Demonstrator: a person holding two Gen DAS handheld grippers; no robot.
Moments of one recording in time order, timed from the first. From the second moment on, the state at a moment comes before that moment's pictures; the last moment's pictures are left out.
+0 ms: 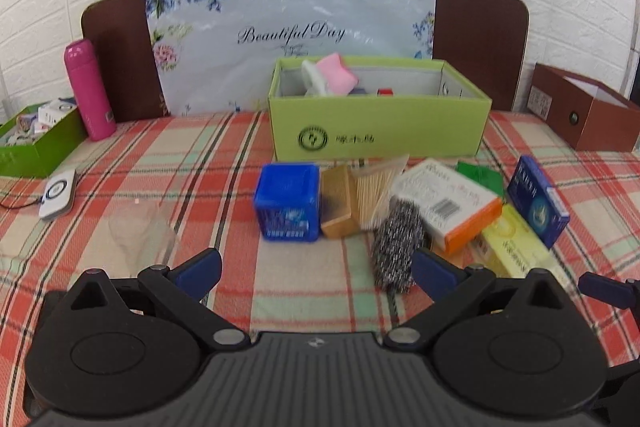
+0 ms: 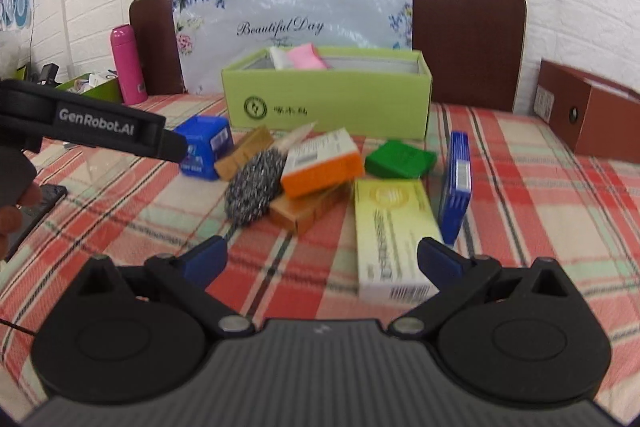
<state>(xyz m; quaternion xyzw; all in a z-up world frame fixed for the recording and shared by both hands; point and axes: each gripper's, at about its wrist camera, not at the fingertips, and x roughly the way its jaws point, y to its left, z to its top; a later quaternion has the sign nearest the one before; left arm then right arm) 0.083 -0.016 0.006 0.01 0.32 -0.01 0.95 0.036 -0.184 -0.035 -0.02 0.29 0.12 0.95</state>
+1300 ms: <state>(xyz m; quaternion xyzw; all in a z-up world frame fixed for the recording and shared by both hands) 0.161 -0.029 -0.041 -0.07 0.39 -0.19 0.90 0.030 -0.214 -0.056 -0.01 0.34 0.13 0.93</state>
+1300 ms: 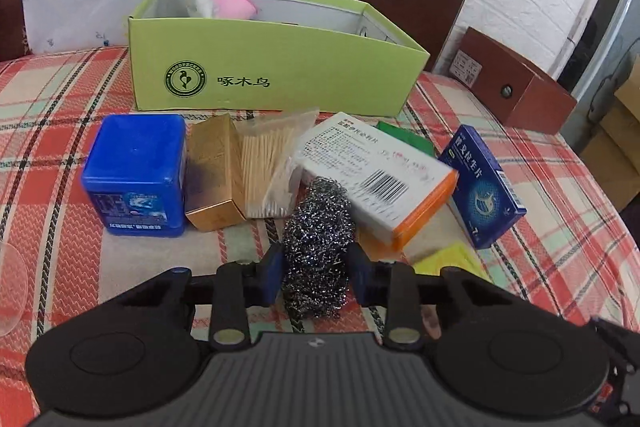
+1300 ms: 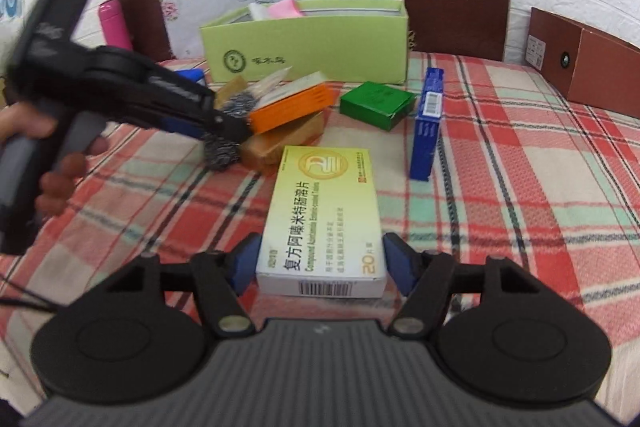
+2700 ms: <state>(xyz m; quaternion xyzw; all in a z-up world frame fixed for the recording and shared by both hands) 0.087 -0.019 -0.043 0.01 0.42 -0.19 0.89 0.037 -0.180 -0.065 -0.03 0.38 0.15 0.91</state>
